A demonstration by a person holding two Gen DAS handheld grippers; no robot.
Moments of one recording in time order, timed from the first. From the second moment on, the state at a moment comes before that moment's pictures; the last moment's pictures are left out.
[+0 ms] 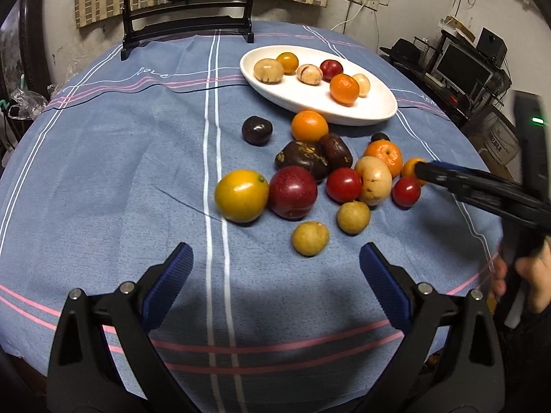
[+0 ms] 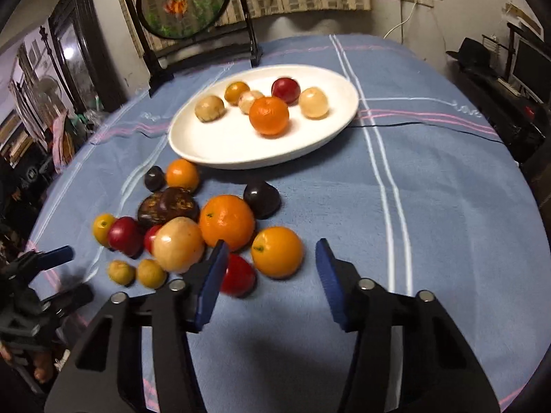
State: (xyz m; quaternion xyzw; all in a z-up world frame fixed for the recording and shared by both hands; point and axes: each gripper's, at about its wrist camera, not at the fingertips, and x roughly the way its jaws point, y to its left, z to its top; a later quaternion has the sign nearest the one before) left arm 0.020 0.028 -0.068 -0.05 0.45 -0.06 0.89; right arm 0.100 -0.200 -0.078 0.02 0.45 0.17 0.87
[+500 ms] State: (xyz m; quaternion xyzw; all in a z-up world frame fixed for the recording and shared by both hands) left arm 0.034 0.005 -0.087 -0.03 0.47 -0.10 0.87; right arm 0.048 -0.234 -0.067 0.03 0.44 0.15 0.89
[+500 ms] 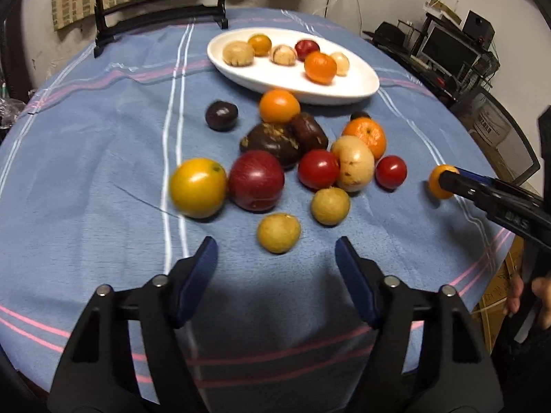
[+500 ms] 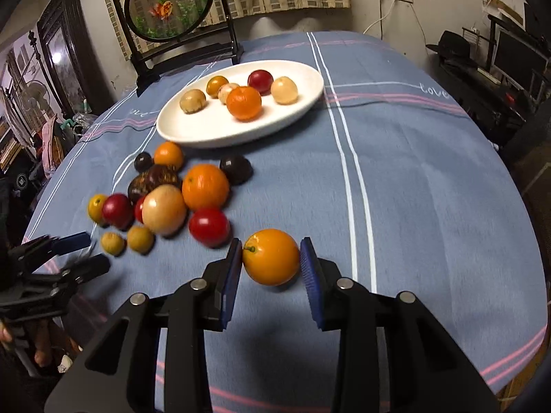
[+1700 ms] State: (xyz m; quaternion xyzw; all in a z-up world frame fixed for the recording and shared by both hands) left arm 0.048 0.016 -0.047 -0.05 0.43 -0.10 0.90; right arm 0.058 -0.194 -0.051 0.00 0.42 0.19 0.89
